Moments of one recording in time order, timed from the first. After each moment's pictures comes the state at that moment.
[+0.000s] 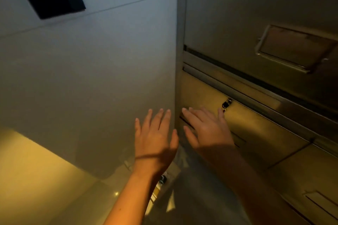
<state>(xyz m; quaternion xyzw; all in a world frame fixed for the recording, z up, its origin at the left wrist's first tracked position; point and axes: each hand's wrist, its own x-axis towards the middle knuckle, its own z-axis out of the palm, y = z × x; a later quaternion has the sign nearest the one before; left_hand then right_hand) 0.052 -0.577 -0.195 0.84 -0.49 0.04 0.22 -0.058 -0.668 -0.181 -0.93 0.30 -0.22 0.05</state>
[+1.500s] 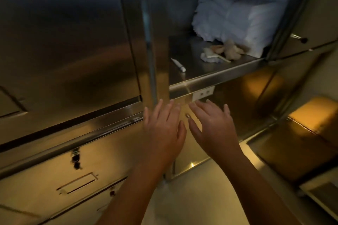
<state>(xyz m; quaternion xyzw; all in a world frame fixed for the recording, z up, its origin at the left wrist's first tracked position) -0.654 -0.582 -0.135 0.27 -0.90 -0.09 0.33 -0.763 -0.508 -0.137 -0.50 0.82 -0.24 -0.13</state>
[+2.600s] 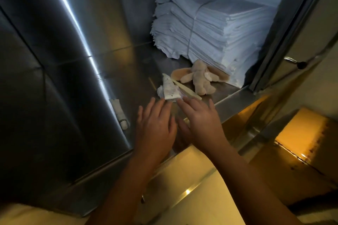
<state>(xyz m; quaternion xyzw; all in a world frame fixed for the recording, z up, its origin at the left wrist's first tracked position) -0.978 -0.730 -0.163 0.26 -0.93 -0.11 0.25 -1.076 -0.641 -0.151 -0.51 0.83 -0.18 -0.10</state>
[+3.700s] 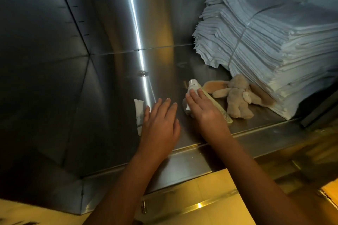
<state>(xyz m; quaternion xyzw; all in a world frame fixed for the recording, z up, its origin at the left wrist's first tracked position) -0.996 -0.771 -0.172 0.37 -0.89 -0.08 0.26 -1.139 -0.722 -0.175 -0.67 0.69 -0.25 -0.12</state>
